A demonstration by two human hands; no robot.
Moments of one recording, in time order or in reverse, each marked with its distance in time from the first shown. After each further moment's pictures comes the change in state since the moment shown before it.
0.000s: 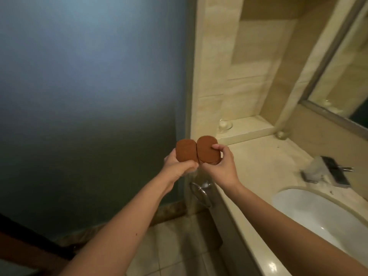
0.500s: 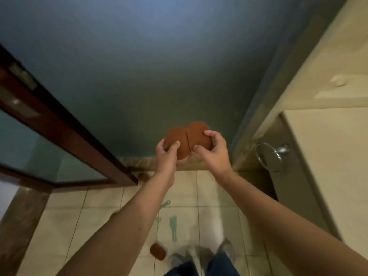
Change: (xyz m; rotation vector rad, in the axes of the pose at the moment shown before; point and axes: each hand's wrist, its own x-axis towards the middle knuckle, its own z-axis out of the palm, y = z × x) left_hand -0.062 -0.147 -0.212 -0.452 0.706 -0.223; right_hand -0.098 0.052 0.254 -0.014 -0.308 0.140
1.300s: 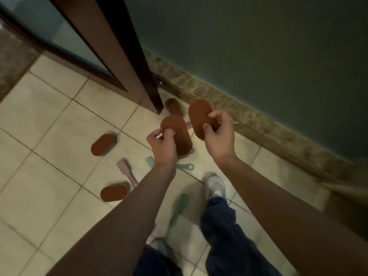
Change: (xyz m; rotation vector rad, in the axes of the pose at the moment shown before) left_hand 0.375 -0.366 -0.189 -0.204 0.637 -0.262; right_hand 0.153 0.482 0.318 -0.248 -0.474 0.028
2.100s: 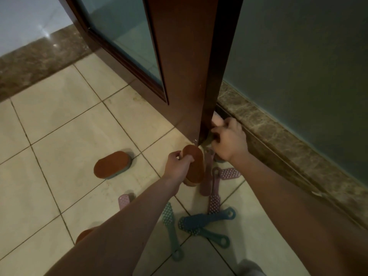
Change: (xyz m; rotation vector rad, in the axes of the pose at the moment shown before) left_hand 0.252 -0.054 -0.018 0.163 -0.039 0.038; right_hand 0.196 0.113 0.192 -0.986 -0.367 -0.551
